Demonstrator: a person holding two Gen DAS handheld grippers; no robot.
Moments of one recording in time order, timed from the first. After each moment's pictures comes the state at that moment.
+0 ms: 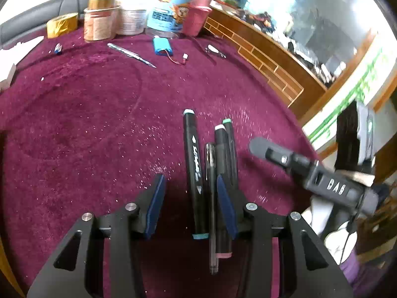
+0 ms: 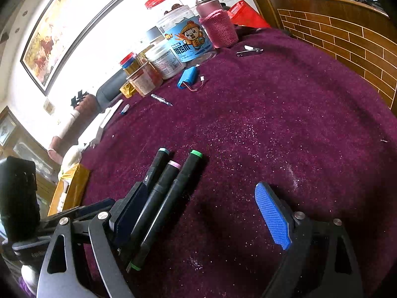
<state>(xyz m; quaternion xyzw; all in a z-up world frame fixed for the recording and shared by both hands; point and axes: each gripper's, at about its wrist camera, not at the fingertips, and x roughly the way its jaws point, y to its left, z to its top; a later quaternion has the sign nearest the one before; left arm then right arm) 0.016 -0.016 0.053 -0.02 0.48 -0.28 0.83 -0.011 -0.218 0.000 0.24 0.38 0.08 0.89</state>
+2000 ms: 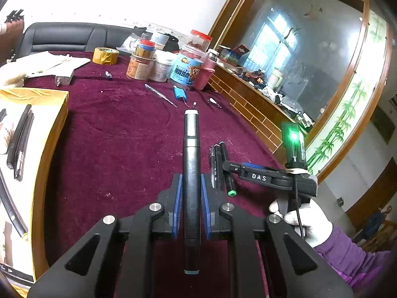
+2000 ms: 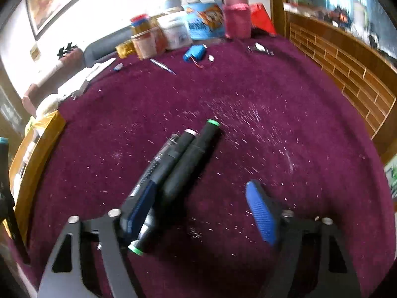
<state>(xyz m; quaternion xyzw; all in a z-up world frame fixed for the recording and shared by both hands) -0.095 0.096 0.088 -0.14 0.34 -0.27 0.89 -0.022 -0.169 0.005 0.08 0.43 0.04 0.90</state>
